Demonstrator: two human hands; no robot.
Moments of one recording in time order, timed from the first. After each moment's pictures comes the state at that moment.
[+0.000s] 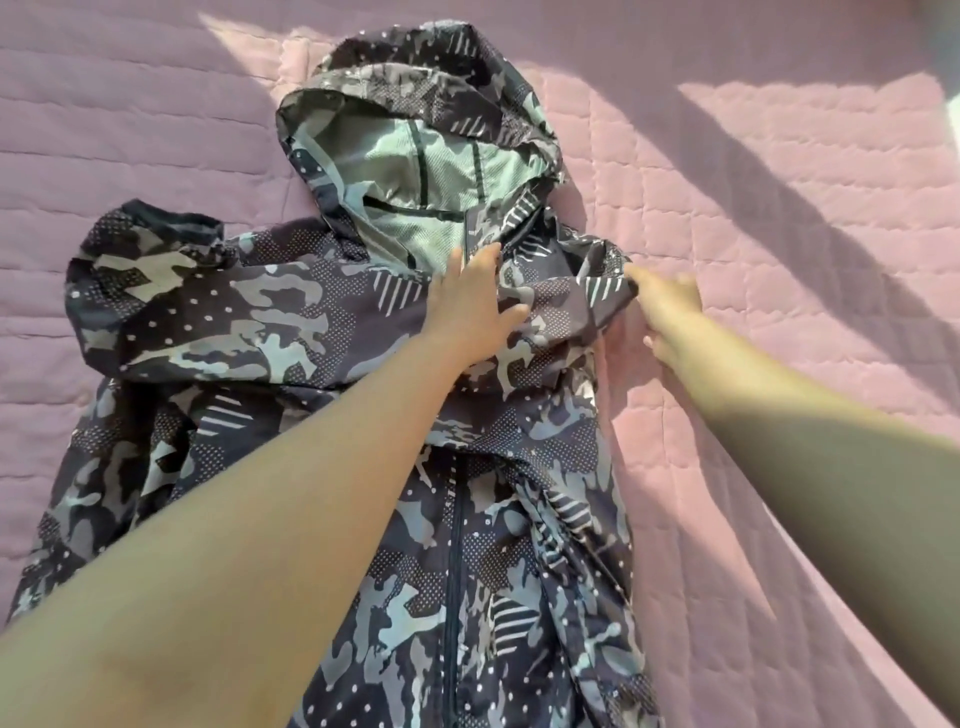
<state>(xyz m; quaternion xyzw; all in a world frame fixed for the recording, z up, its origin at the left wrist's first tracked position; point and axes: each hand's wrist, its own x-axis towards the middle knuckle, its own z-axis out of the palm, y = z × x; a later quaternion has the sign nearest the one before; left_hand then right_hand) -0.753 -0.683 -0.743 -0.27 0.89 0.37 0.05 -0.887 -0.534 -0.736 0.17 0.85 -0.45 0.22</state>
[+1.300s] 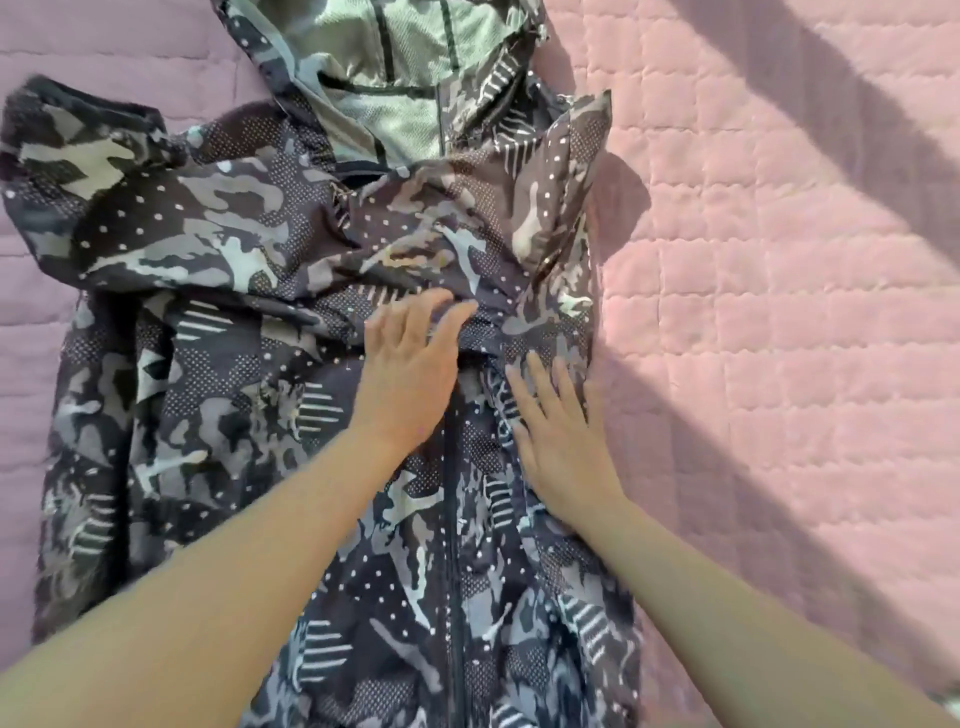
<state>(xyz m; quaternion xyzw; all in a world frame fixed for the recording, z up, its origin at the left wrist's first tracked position) -0.603 -0.618 -0.776 -0.17 0.97 0.20 -0.04 -0.655 -0.429 -0.777 -0.36 0.90 -0.01 0.25</state>
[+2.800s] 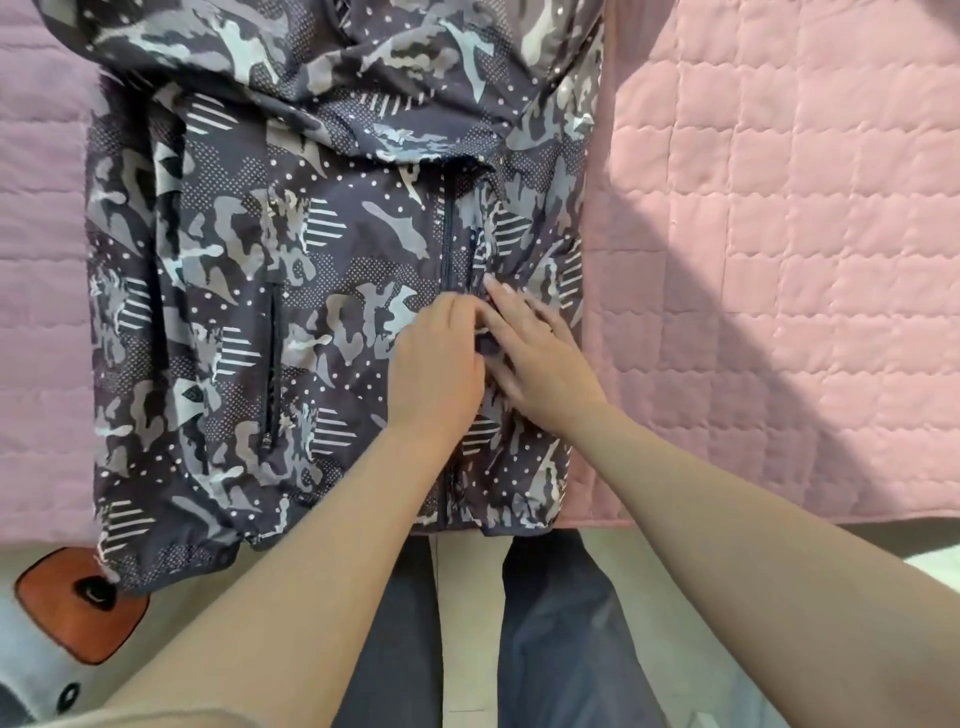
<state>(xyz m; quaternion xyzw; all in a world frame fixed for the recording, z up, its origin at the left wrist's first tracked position) -0.500 -0.490 -0.701 -0.30 0.91 0.27 0.06 -0.584 -0.377 -0.746 -0.48 0.83 -0.09 0.27</state>
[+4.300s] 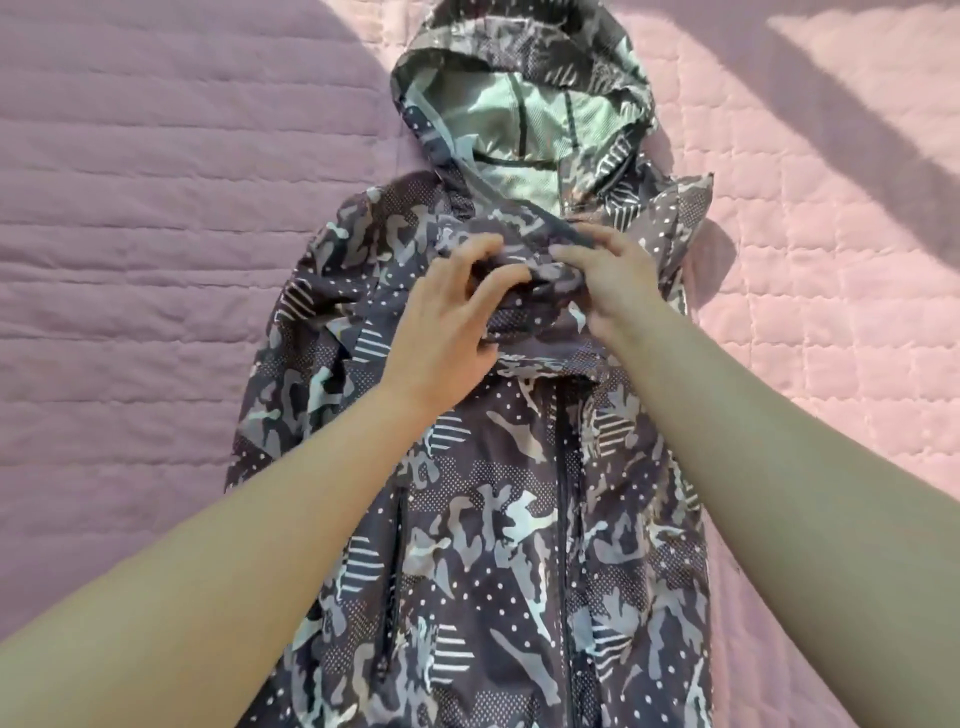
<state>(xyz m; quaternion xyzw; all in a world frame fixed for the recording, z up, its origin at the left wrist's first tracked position) -0.581 -0.731 -0.718 -0.10 0.95 0.24 -0.15 -0.723 -0.631 -0.683 0.12 0.71 -0.62 0.33</state>
